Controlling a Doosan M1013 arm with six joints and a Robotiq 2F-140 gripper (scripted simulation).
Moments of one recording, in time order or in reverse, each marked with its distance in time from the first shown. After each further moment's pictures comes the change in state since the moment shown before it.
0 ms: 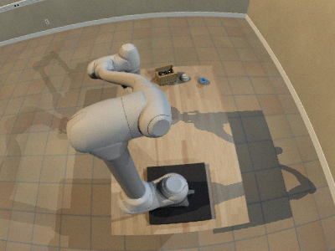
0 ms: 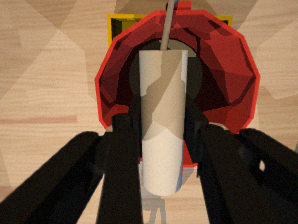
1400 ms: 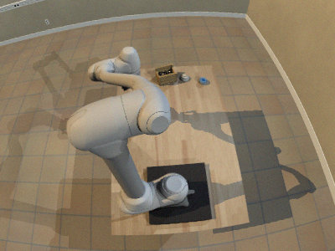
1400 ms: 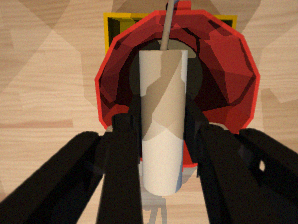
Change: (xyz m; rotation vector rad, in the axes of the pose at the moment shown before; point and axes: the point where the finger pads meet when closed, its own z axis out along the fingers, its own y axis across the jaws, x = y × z) arm 0.001 0.001 0.021 -0.002 0.001 0.000
